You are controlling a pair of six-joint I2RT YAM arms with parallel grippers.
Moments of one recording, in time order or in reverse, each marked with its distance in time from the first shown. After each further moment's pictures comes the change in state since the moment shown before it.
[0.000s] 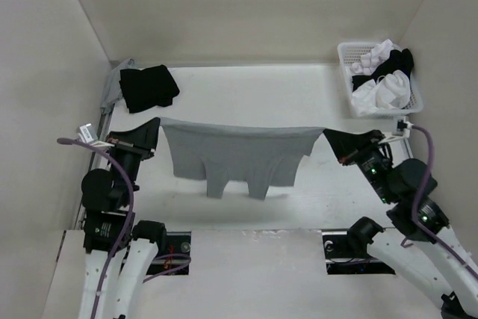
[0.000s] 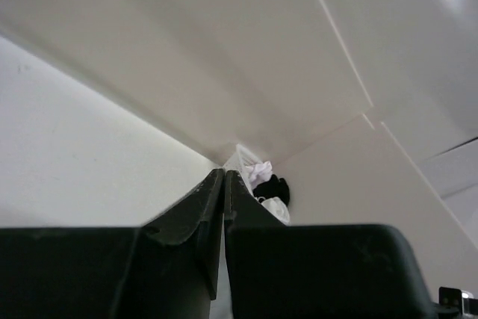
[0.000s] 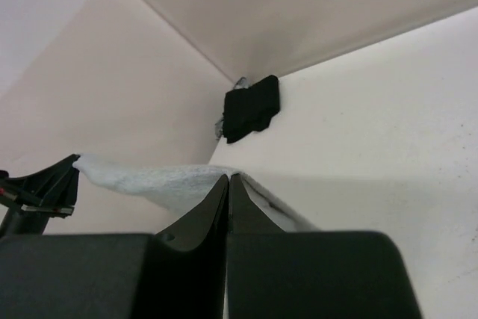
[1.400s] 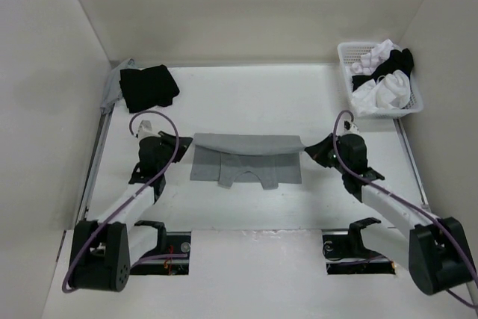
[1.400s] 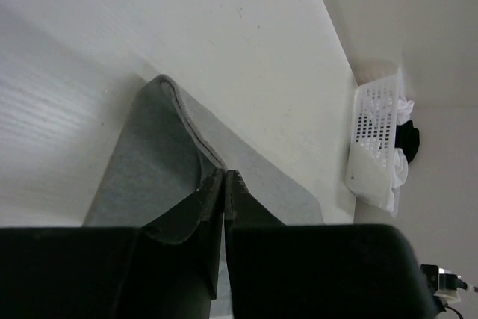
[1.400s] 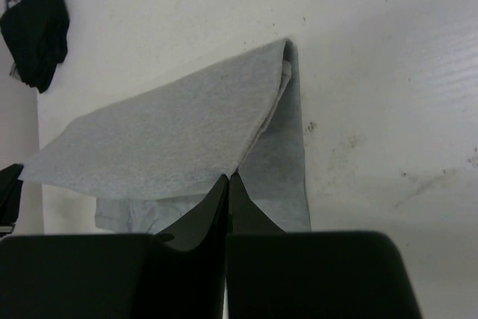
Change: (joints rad) left arm 0.037 0.712 -0.385 0.541 0.134 -0.100; right arm -0.368 0.614 -0.349 0.378 -0.299 0.064
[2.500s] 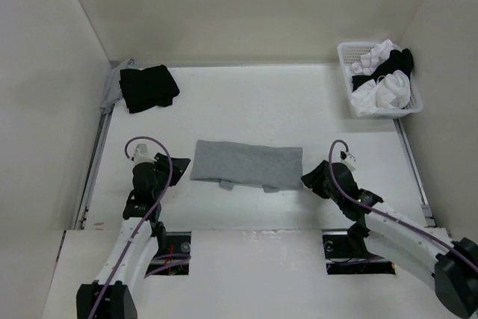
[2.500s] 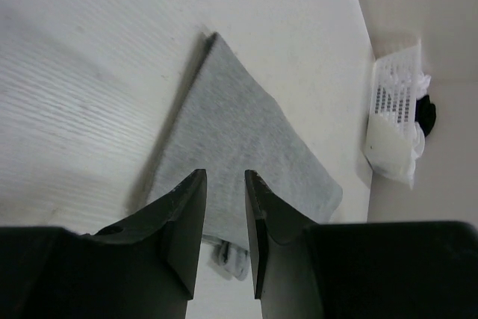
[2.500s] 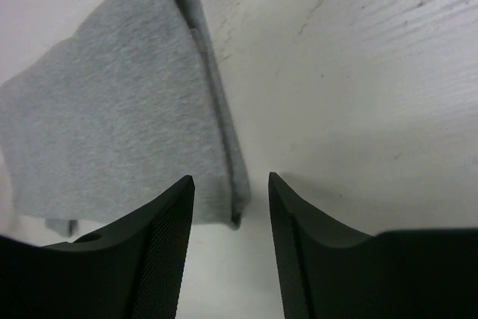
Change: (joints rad) left arm 0.082 -0.487 -0.248 -0.275 0.085 0.038; right arm 0.329 -0.306 -0.199 -0.333 0.359 0.254
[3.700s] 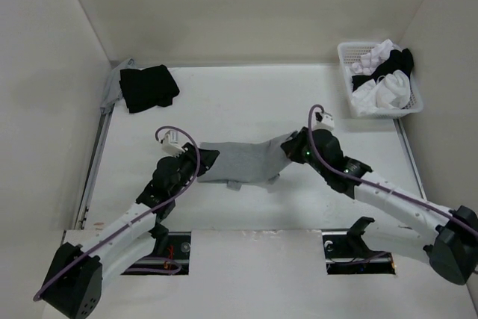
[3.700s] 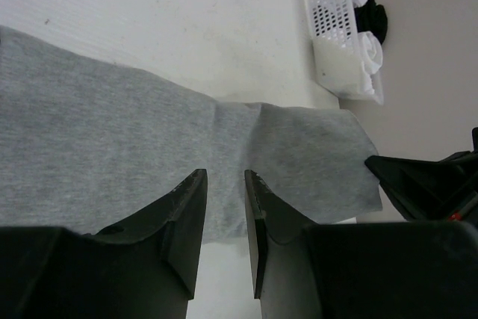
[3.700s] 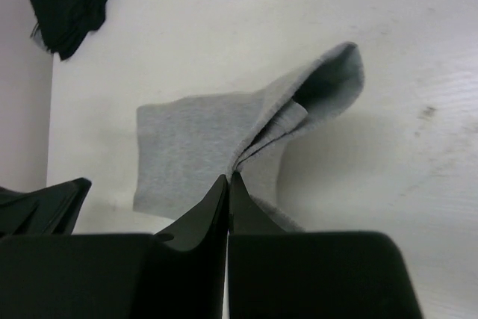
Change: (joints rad) left arm -0.487 0.237 0.101 0.325 -0.217 0.035; right arm 0.085 0.247 0.401 0.091 0.000 -0.195
